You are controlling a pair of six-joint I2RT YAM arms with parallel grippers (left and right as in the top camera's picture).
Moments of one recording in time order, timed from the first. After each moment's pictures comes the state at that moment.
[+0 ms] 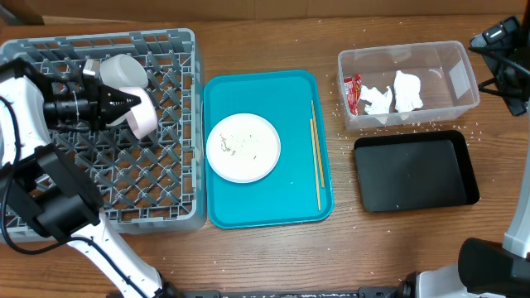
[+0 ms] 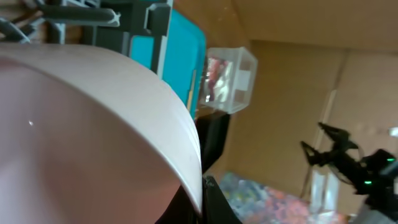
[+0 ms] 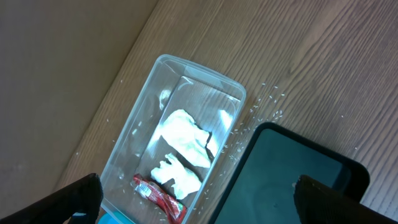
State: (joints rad) left arm 0.53 2.23 1.99 -1.69 1.12 0.34; right arm -0.18 1.68 2.08 -1.37 0.23 0.85
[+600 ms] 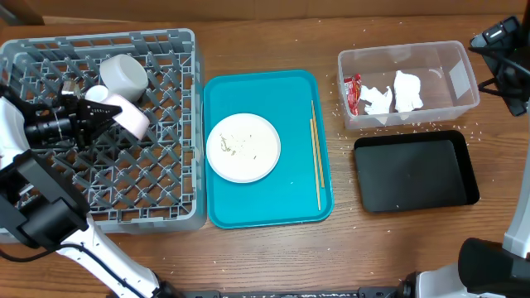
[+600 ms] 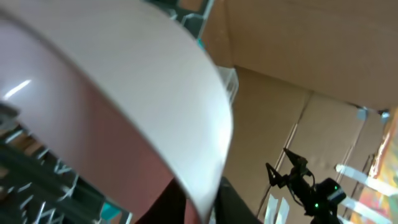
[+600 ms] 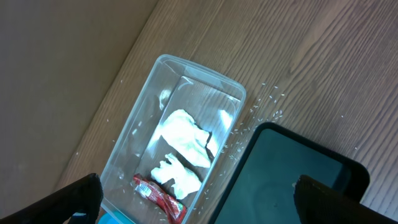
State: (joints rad) left arm 0.65 2.23 1.90 -1.70 1.15 0.26; right arm -0.18 1.68 2.08 -1.37 0.23 0.85
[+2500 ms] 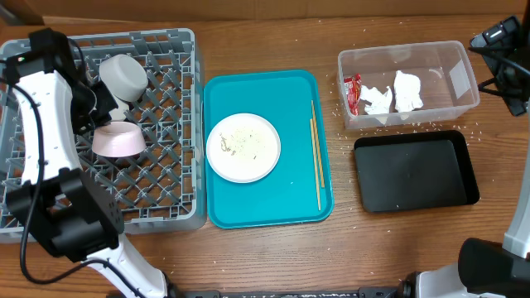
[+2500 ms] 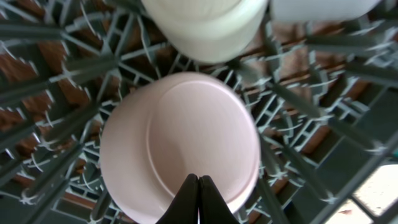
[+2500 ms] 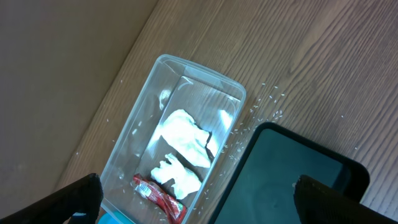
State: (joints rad) left arm 0.35 2.00 1.87 -1.33 0.02 -0.23; right arm -0.18 1.68 2.08 -1.37 0.23 0.85
